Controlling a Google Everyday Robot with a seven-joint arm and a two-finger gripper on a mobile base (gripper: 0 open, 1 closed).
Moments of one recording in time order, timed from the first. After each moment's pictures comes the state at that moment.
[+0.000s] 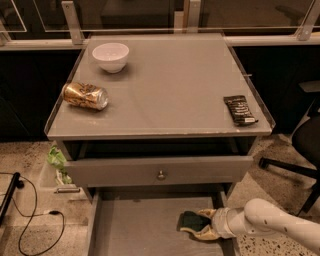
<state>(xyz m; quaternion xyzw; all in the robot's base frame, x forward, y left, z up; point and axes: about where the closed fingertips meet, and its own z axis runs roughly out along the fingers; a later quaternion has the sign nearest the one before) 0.446 -0.180 0.378 -0.56 0.75 0.19 0.30</state>
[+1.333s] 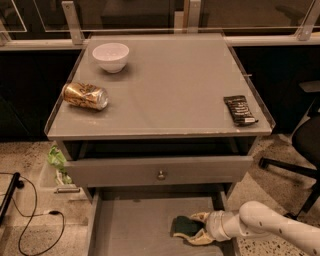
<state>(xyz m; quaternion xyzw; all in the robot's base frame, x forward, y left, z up) 0.435 -0.152 0.371 -0.57 0.73 0.23 0.31</state>
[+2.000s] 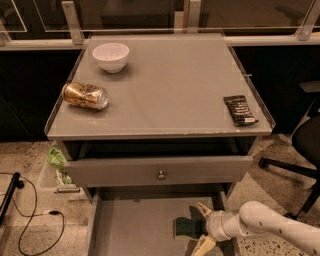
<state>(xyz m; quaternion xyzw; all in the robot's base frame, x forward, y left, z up) 0.435 -0.152 0.371 -0.57 0.73 0.23 0.31</state>
